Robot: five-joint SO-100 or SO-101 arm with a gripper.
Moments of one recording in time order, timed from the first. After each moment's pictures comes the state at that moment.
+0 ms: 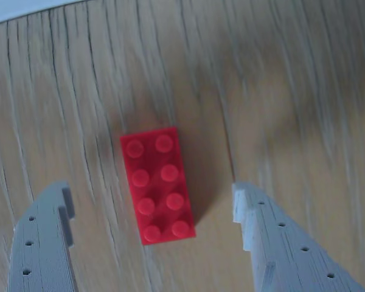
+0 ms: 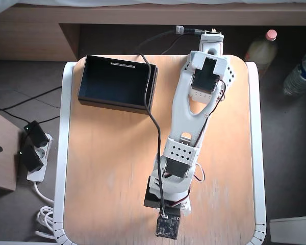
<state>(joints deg) 13.7 72.8 97.3 37.0 187.8</state>
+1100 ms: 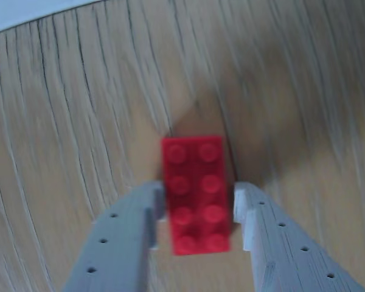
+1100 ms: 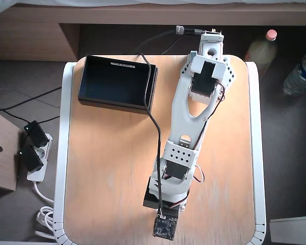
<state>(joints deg) 13.7 70.3 97.2 34.4 184.6</state>
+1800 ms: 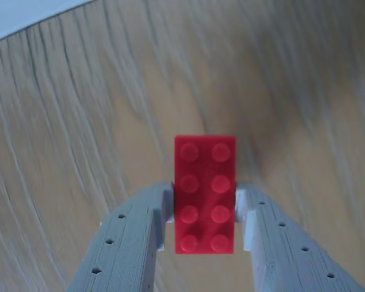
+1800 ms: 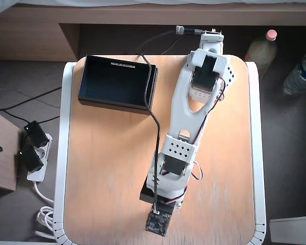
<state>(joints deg) 16.1 77.3 97.2 42.8 180.4</state>
